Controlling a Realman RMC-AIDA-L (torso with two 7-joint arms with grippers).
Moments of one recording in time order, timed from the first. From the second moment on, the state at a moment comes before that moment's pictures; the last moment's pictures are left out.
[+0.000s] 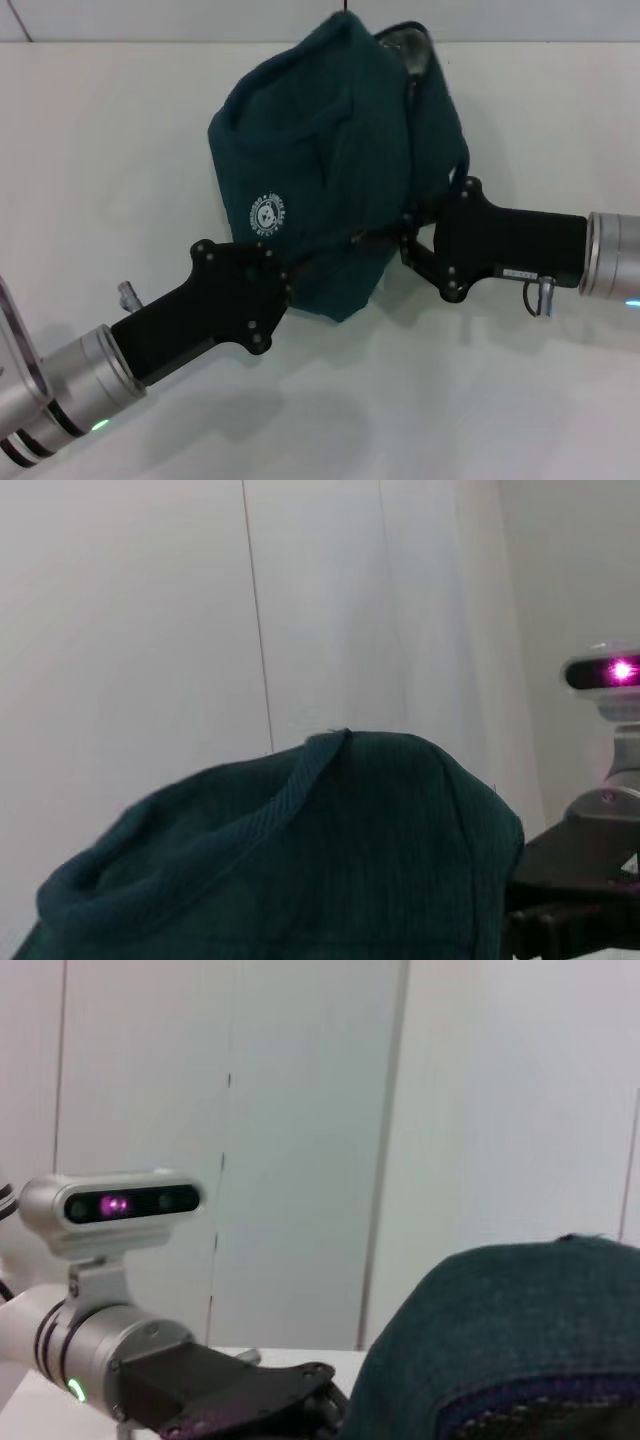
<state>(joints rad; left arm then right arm) -0.38 -2.10 1.18 0.05 1.12 1.64 -0.33 0.45 2.03 -1.55 -0.67 -1.16 -1.31 0.89</state>
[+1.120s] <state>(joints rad) -0.40 -2.10 1.20 0.06 1.15 1.49 -0.29 0.43 2.03 -1.56 -0.64 -0.85 -1.41 0.58</state>
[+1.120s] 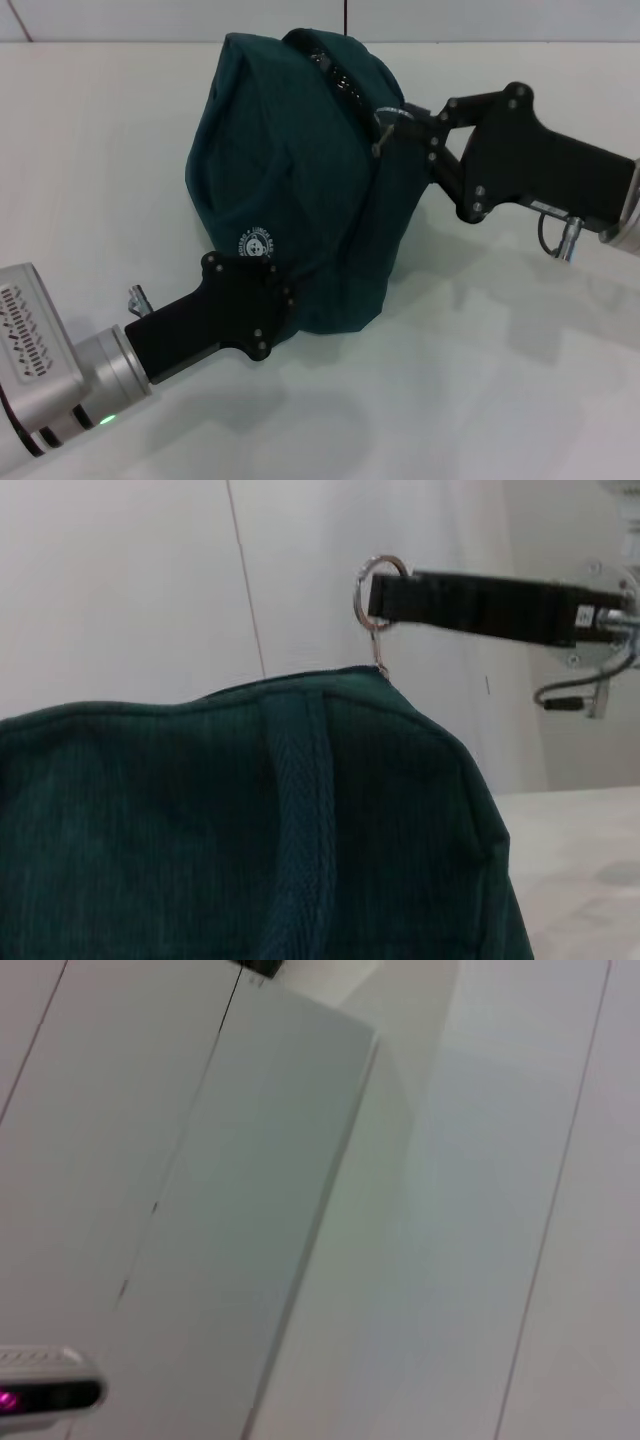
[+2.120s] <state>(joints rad) -0.38 -2.11 1.19 0.01 0.98 1.67 -0.32 0.49 2.03 -1.64 -0.62 -0.76 -1.37 0.48</state>
